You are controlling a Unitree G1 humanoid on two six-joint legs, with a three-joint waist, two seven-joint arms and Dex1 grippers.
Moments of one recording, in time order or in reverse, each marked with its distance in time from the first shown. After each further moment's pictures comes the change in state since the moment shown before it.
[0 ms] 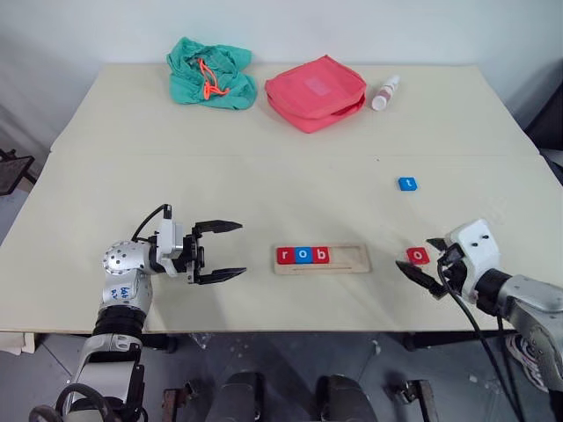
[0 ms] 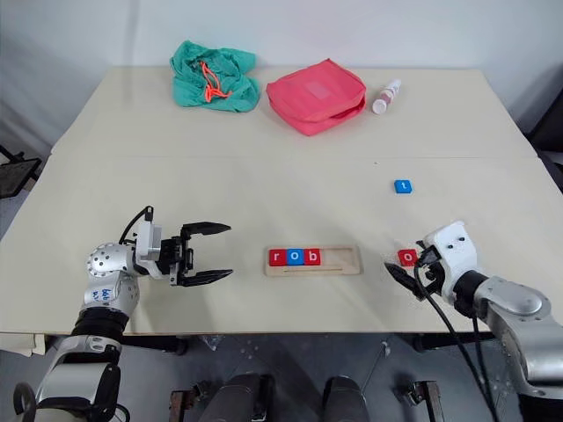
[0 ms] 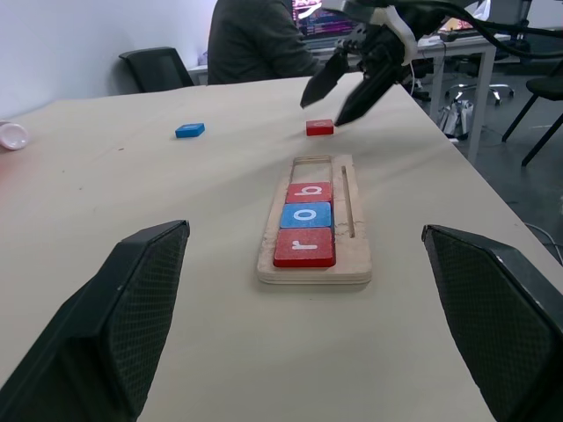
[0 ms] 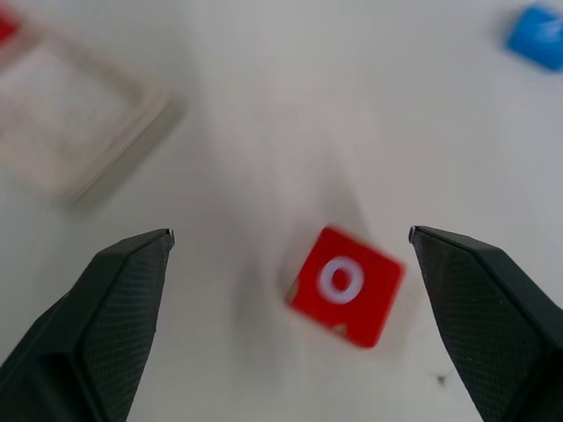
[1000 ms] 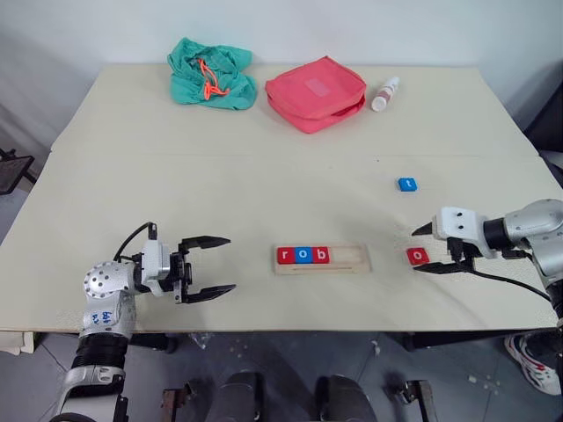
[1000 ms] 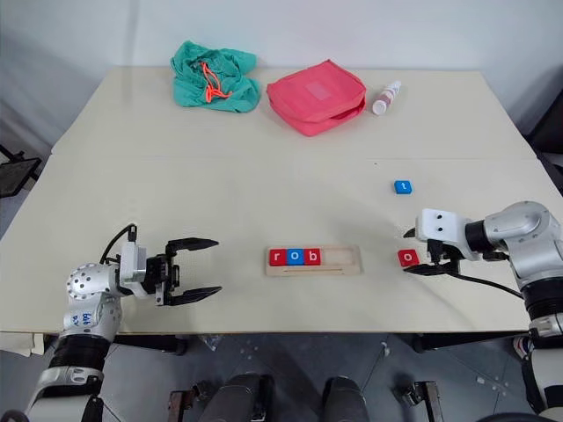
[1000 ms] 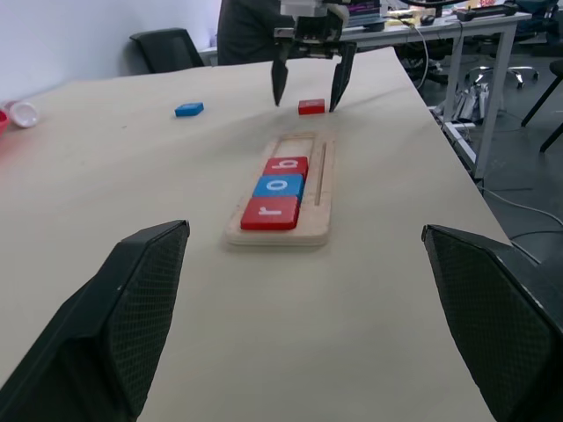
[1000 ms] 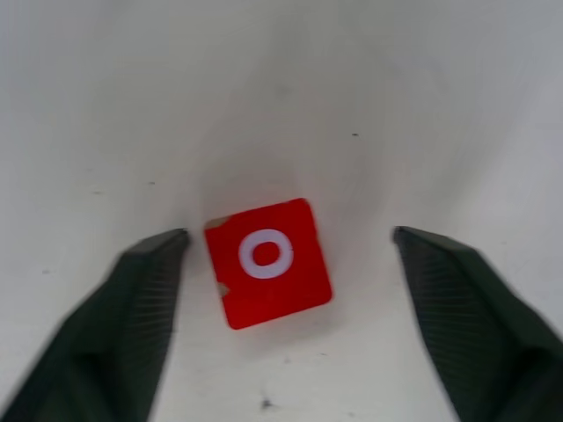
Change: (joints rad) left arm 0.190 0.045 0.040 -0.201 -0.009 0.033 0.056; right arm -0.633 -0.152 0.412 0.861 -0.349 -0.734 0.659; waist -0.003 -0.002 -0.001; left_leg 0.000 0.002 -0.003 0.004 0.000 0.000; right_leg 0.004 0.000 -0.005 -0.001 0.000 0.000
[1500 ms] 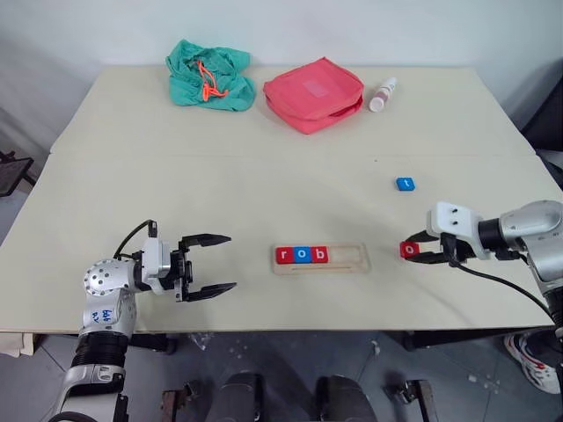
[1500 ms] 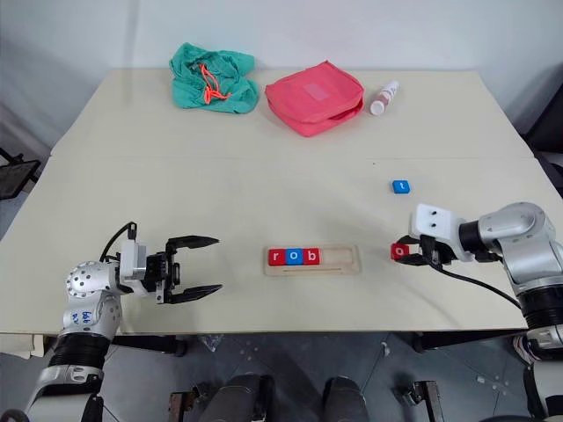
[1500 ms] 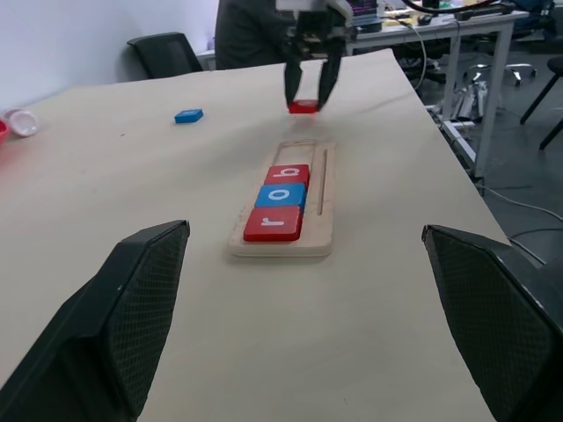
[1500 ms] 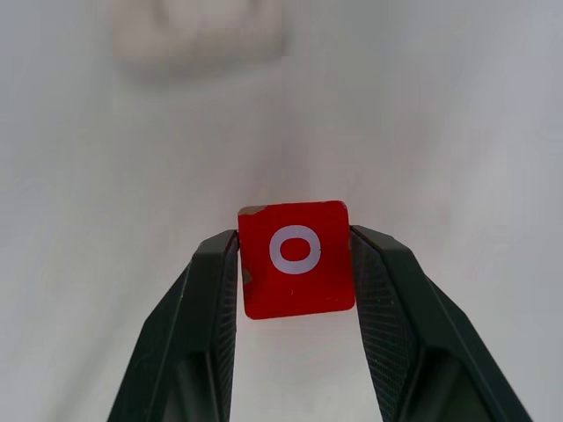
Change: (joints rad) left arm -0.027 0.000 -0.002 0.001 0.000 0.002 -0.017; right arm 0.055 0.001 -0.062 -0.349 0.083 0.390 -0.042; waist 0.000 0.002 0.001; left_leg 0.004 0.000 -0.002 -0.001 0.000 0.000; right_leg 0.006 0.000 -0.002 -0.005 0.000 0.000
